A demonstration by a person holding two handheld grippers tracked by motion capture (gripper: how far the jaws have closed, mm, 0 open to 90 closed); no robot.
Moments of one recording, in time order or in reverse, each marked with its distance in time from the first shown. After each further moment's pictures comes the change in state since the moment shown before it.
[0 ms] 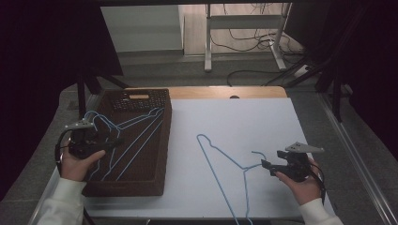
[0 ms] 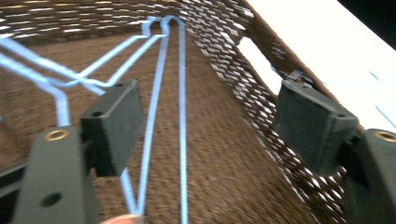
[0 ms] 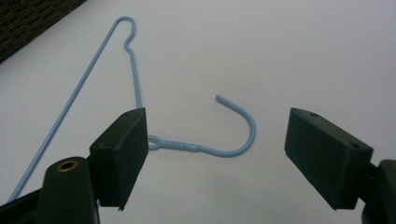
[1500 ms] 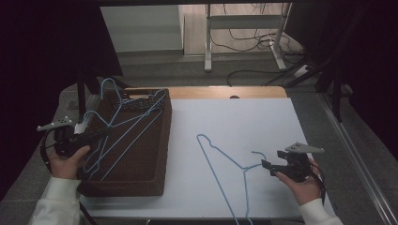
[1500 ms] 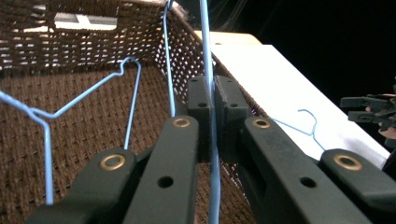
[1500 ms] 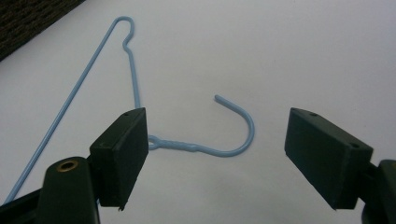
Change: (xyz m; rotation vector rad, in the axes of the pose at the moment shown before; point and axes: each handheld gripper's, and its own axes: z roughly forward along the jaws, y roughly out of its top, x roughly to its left) left arm 0.031 -0.004 -0.027 -0.177 -0.137 -0.109; right arm 0.000 -0.001 0.000 -0.002 -0.006 -0.003
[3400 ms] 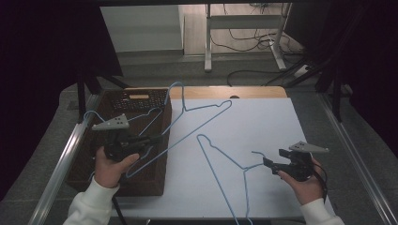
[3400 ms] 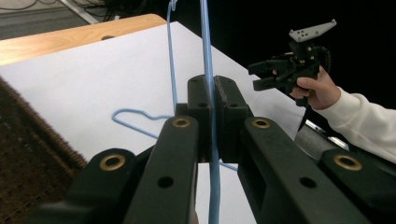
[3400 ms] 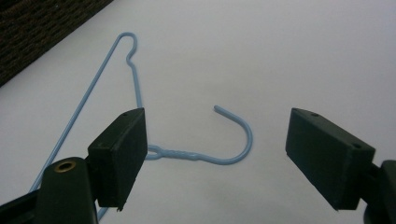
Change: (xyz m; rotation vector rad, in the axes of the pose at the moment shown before) left arm -0.139 0.024 0.059 0.100 -0.247 0.216; right arm -0.002 0.003 -0.006 -0.039 0.011 0.027
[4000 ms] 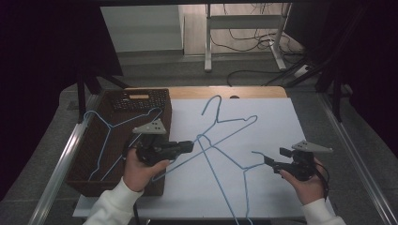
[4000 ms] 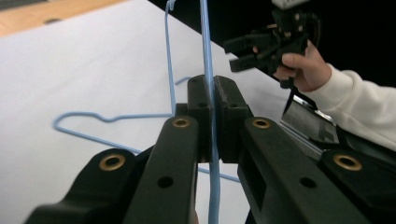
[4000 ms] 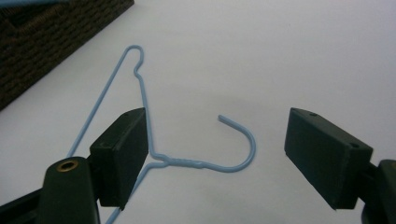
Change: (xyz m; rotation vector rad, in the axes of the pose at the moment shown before) left arm -0.036 0.011 0.057 0.087 -0.062 0.063; right arm -0.001 0.004 -0.006 -0.032 0.017 0.014
